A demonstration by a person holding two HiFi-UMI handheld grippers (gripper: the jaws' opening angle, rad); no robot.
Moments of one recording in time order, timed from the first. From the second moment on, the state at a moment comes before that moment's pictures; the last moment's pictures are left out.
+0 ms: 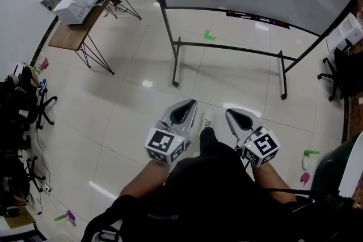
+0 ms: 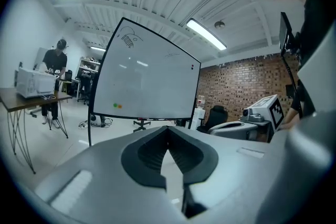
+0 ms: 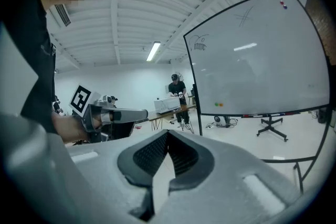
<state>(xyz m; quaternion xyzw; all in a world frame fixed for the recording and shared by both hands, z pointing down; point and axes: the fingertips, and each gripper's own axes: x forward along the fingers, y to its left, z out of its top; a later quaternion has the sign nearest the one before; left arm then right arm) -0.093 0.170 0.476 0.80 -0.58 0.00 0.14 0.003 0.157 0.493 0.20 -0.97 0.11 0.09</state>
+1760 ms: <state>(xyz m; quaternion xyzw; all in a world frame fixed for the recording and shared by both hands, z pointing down) -0.409 -0.236 0.467 0.84 -0.54 0.02 0.09 -0.291 -0.219 0.500 0.33 -0.94 0.07 0.10</state>
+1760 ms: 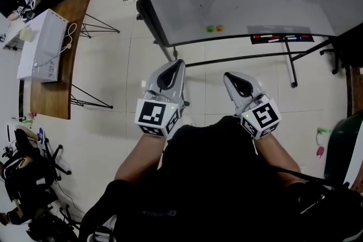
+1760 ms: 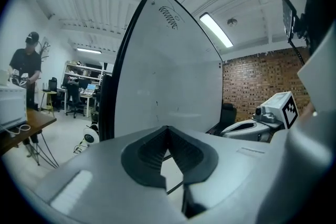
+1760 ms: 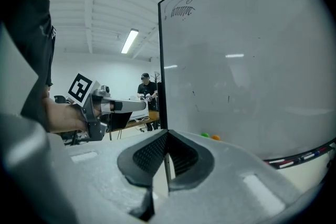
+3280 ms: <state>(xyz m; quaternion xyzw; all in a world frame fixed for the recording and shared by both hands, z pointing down) -0.414 -0.262 0.568 0.82 -0.55 0.08 0.17 -0.298 -0.420 0.615 0.53 -0.82 -0.02 0.20</state>
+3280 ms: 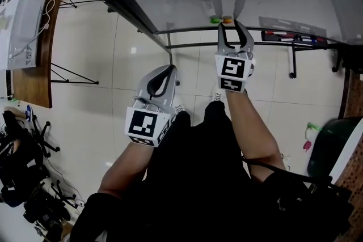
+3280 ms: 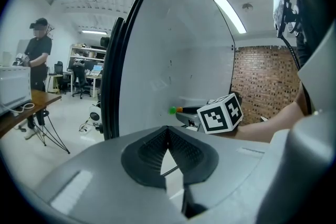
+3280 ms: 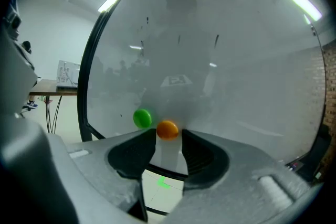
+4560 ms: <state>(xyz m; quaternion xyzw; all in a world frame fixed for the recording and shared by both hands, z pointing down) -0.415 -0.256 0.544 0.82 -0.55 0.06 0.16 -0.295 -0.405 0.598 0.51 -0.84 0.07 0.16</state>
